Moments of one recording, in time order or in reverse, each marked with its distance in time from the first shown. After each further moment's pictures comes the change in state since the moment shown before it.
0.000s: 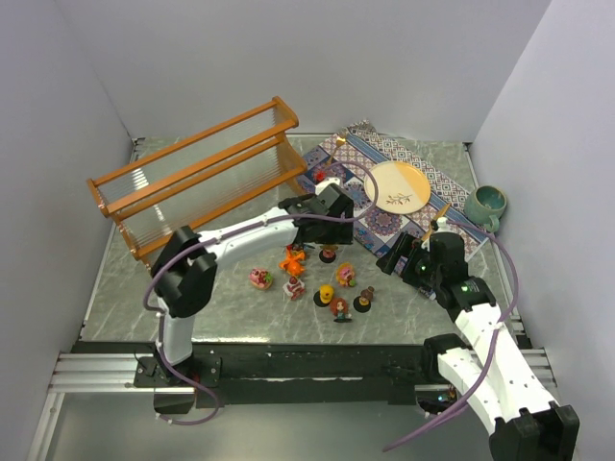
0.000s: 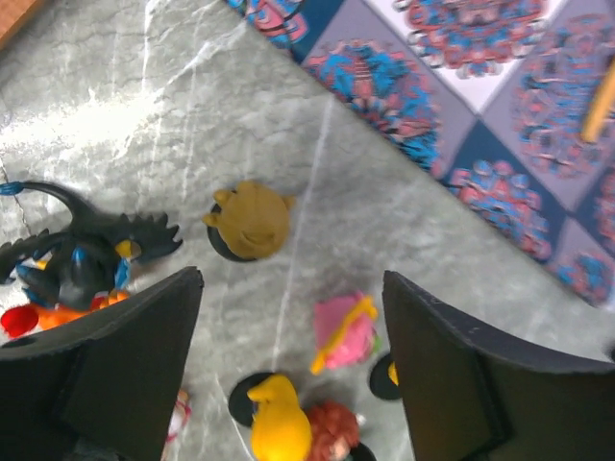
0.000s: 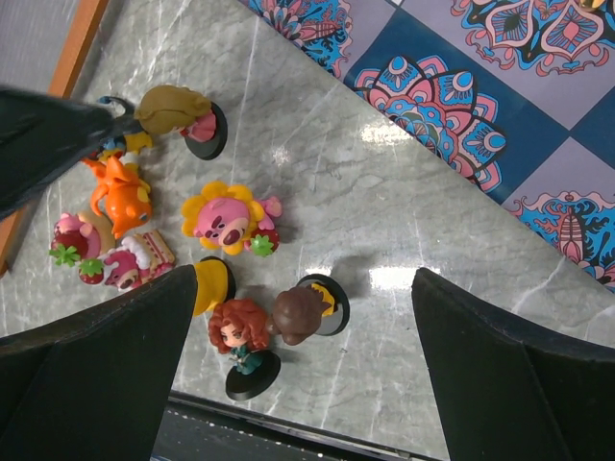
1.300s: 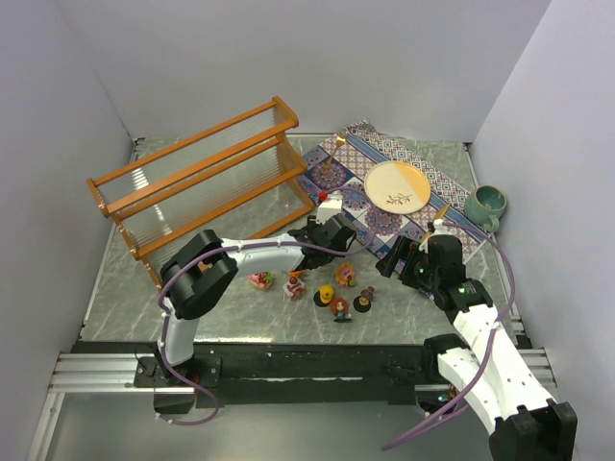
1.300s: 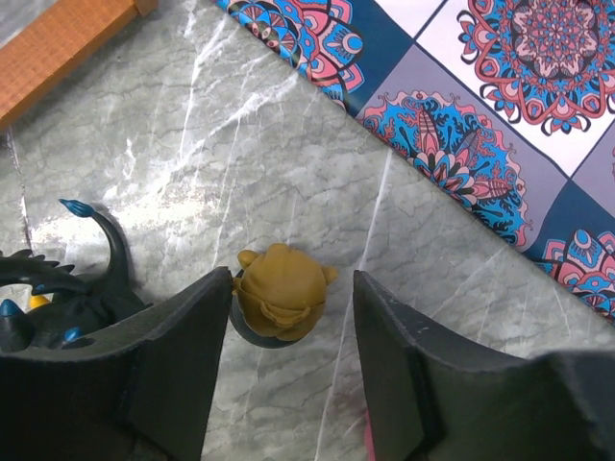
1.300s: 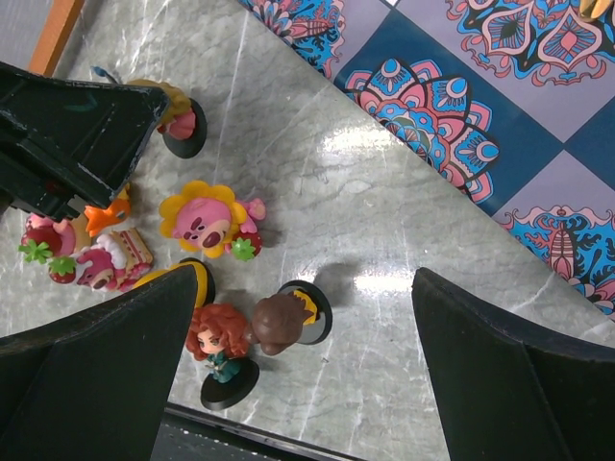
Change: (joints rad) left arm -0.073 0.049 -0.254 0.406 -0.296 0.070; right arm 0.000 0.001 -0.048 0.054 -0.001 -0.048
